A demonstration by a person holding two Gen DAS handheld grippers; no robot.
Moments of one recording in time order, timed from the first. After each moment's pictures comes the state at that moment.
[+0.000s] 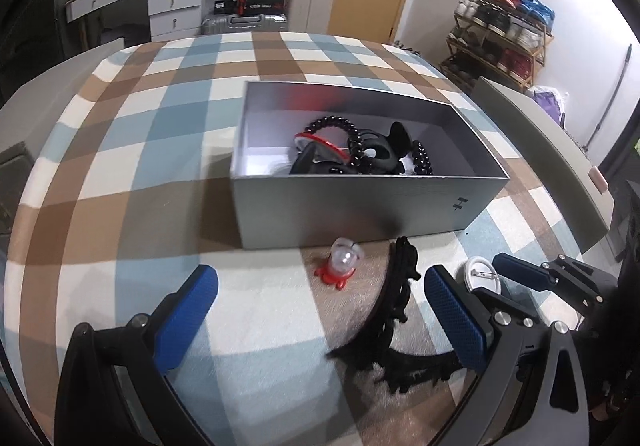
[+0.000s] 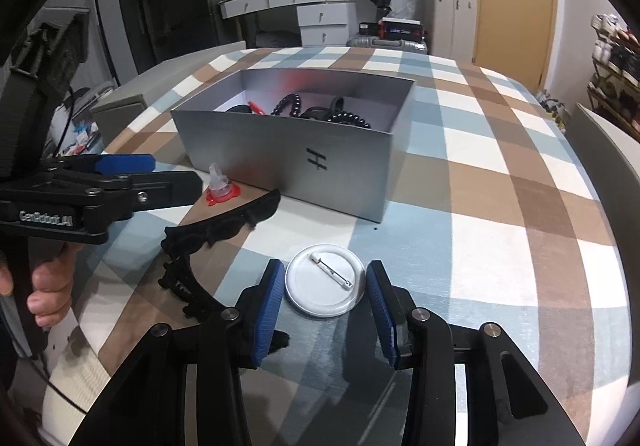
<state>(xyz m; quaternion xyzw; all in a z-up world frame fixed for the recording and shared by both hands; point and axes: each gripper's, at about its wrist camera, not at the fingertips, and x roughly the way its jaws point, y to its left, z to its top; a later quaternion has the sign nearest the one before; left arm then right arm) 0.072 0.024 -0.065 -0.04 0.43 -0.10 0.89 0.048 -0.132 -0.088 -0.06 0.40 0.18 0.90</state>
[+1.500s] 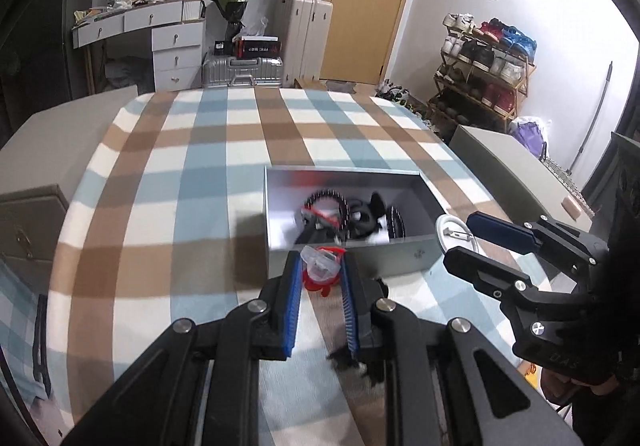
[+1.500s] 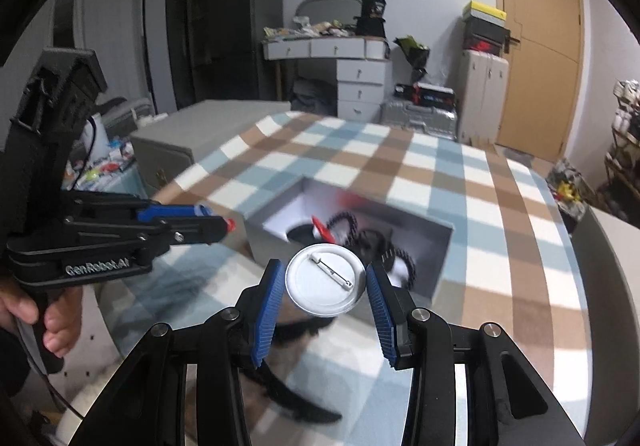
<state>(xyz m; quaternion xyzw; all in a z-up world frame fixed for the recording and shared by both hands) 0.060 0.043 -0.008 -0.05 0.37 -0.11 0.92 0.053 -0.092 -0.004 -0.08 0.30 0.25 0.92</state>
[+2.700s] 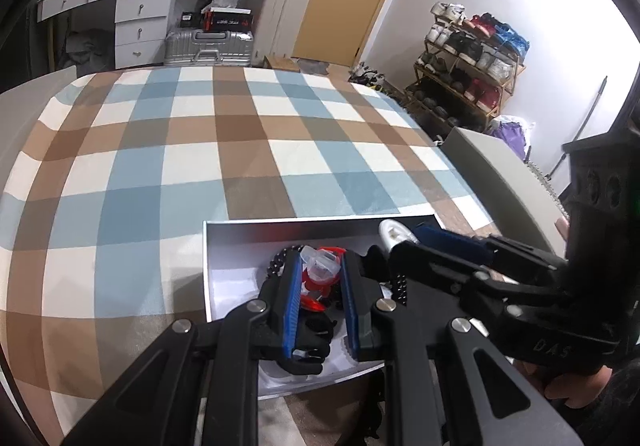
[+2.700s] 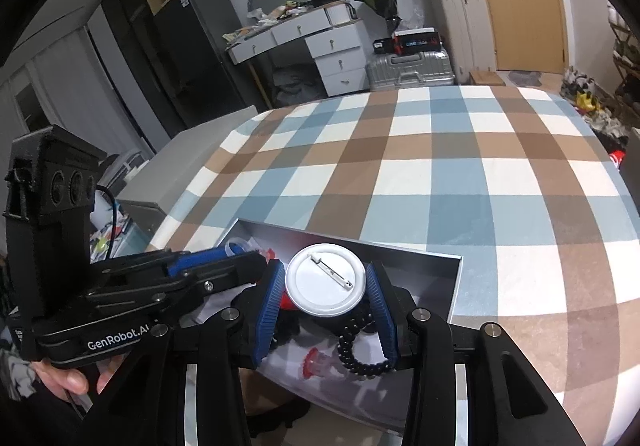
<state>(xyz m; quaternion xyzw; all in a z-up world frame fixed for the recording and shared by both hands) 0.138 0.030 -0.030 -0.09 0.41 -0.17 0.89 0.159 -0.116 -0.032 0.06 0.38 0.25 0.89</state>
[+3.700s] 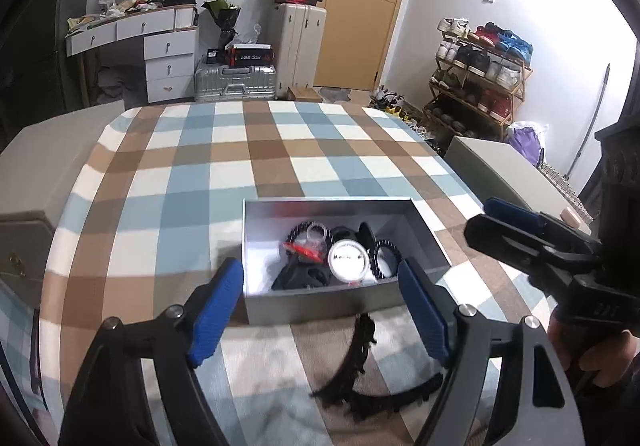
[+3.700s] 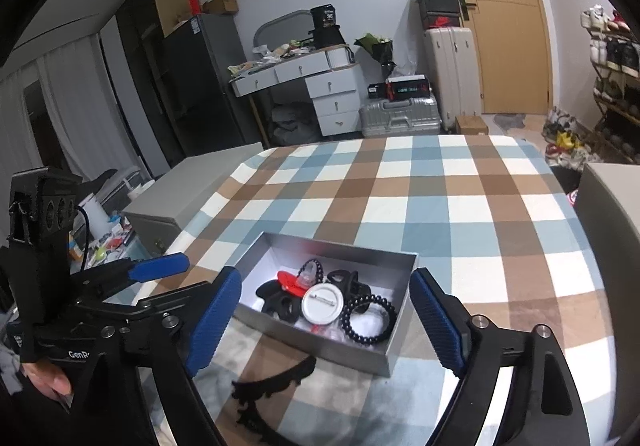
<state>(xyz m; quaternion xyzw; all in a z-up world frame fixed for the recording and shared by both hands) 0.074 0.030 -0.004 -0.05 0.36 -0.11 0.92 0.086 -0.139 0.011 0.04 0.31 0.23 0.92</state>
